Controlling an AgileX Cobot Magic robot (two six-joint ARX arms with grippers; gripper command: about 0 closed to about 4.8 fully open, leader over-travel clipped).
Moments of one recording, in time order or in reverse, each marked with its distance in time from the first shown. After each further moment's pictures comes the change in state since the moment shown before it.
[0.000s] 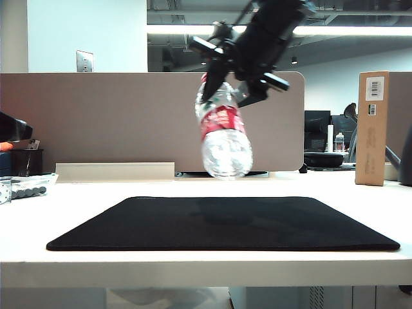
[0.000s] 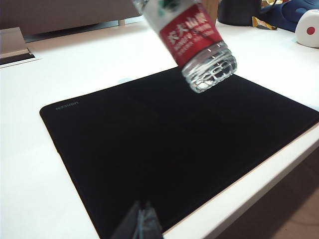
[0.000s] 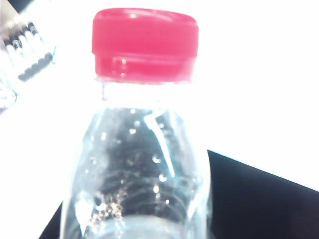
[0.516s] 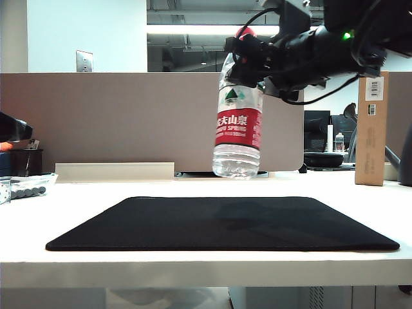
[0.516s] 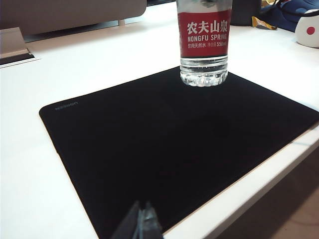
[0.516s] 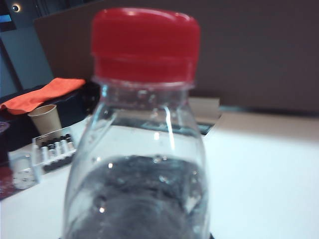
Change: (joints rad) left arm 0.000 0.000 0.000 0.000 0.000 0.000; right arm -0.002 -0.145 -0.665 1.140 0.047 -0.107
